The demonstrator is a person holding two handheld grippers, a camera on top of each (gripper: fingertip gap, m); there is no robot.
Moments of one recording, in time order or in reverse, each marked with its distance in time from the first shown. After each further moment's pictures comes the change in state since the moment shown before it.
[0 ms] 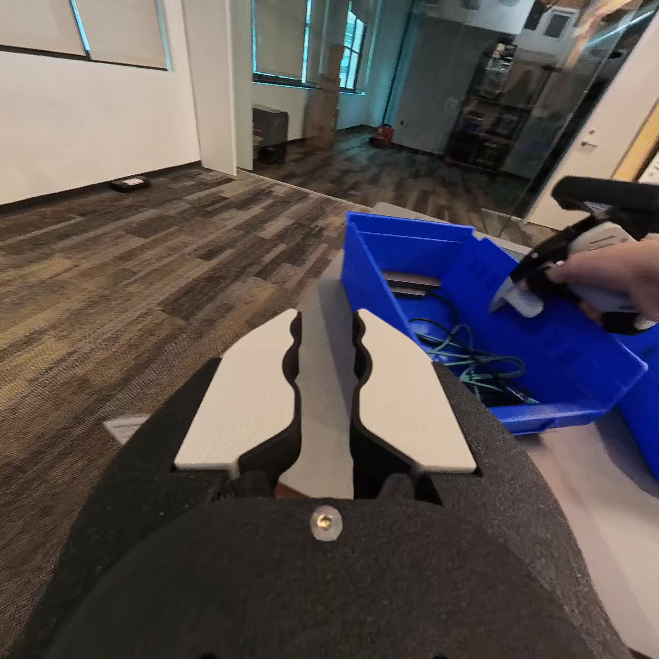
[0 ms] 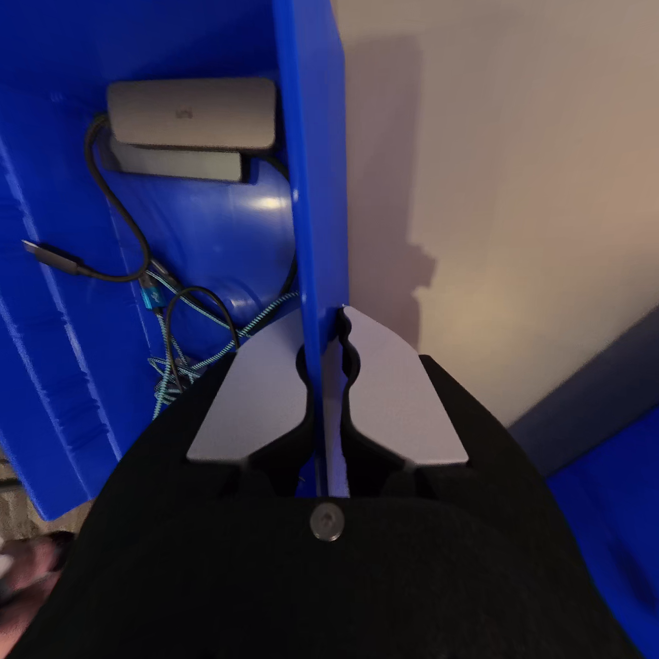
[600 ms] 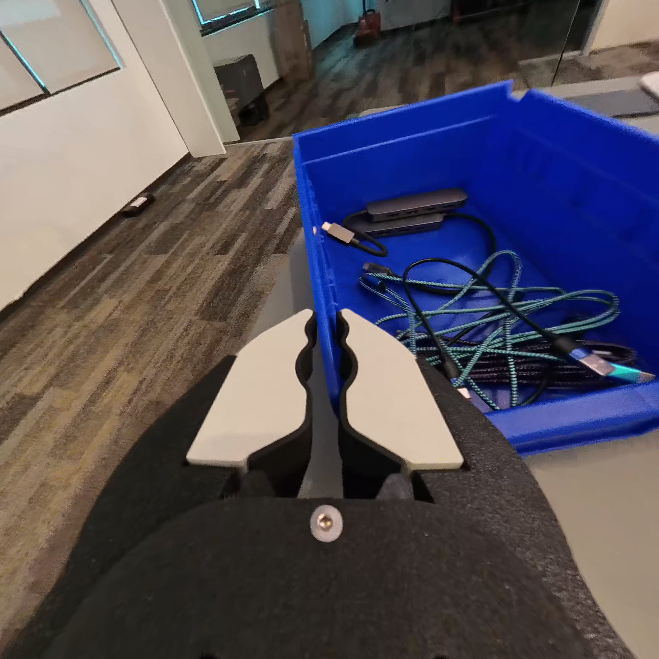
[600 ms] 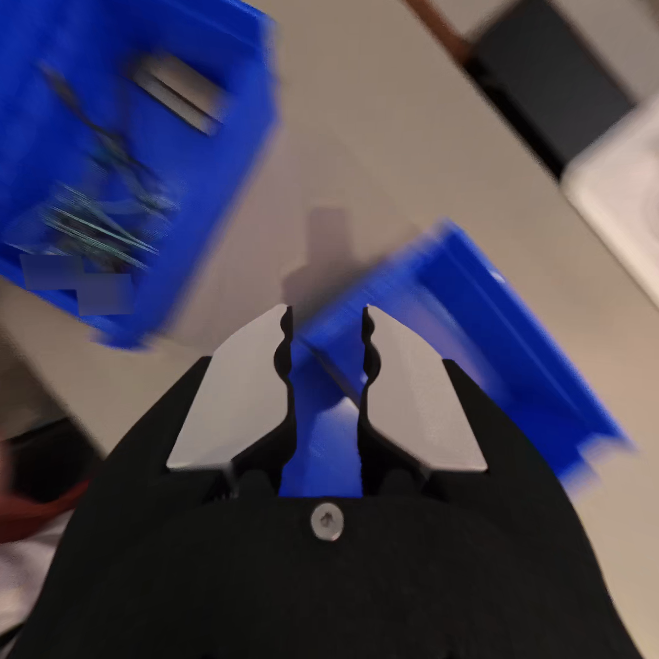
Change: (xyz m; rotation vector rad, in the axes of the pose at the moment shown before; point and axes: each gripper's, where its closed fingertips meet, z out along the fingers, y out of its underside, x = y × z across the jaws) left arm 0.039 0.055 0.087 -0.168 0.003 0.367; right arm 0.099 0.018 -0.171 0.263 0.076 -0.454
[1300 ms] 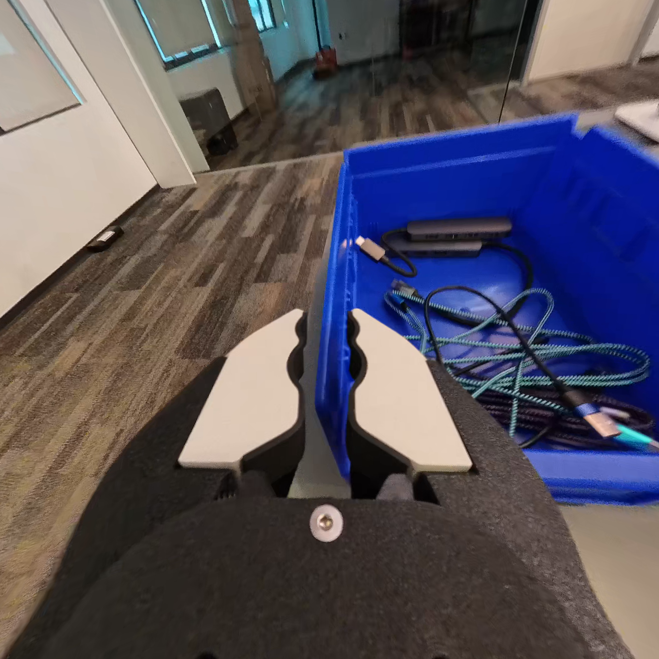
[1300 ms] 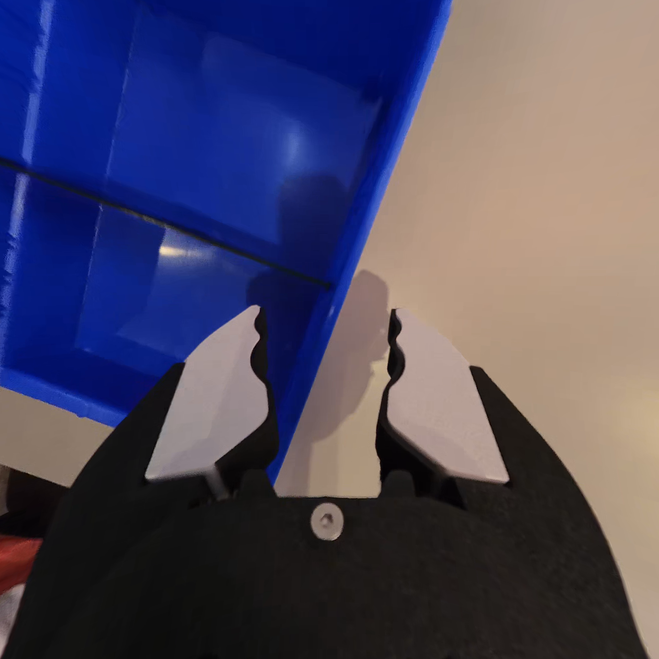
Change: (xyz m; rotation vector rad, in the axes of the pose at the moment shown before) left arm -0.036 -0.030 0.057 0.066 0.107 0.018; right arm 0.108 0.205 -0.037 -0.124 0.251 0.481
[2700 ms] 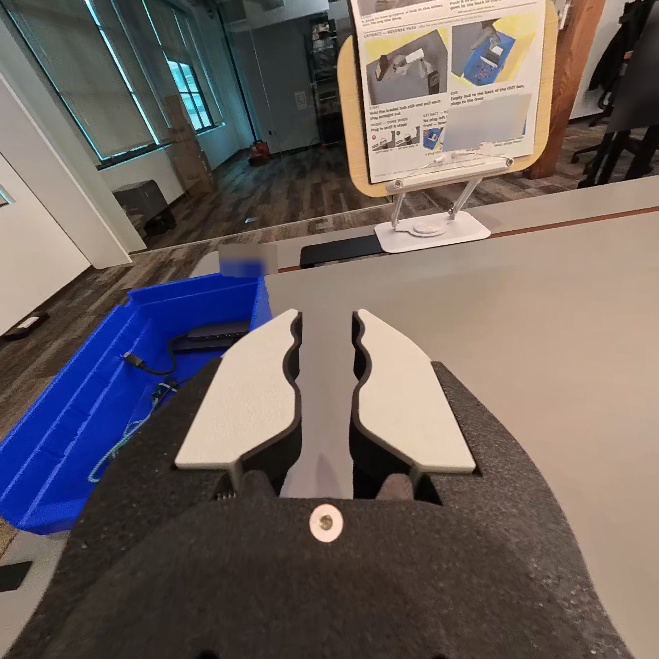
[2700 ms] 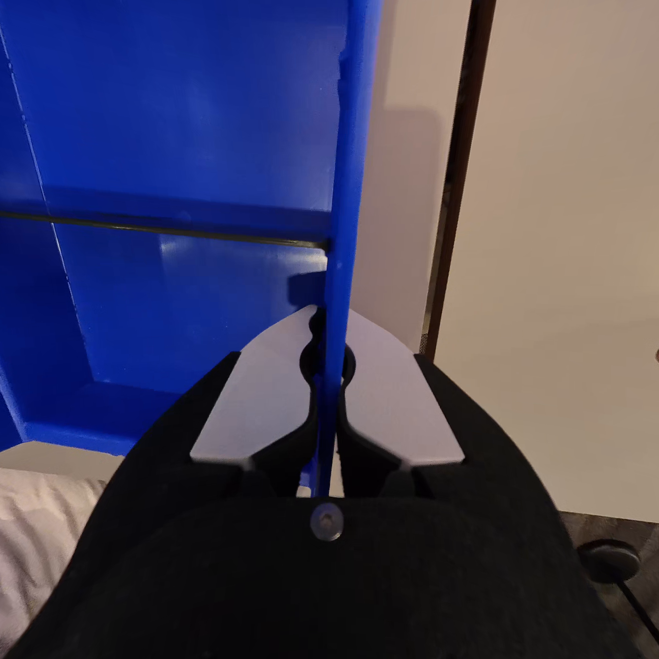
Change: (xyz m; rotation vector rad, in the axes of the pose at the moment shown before) left arm 0.277 -0.117 -0.105 0.174 0.167 0.040; right arm 0.489 0.224 -0.079 -0.167 0.040 0.326
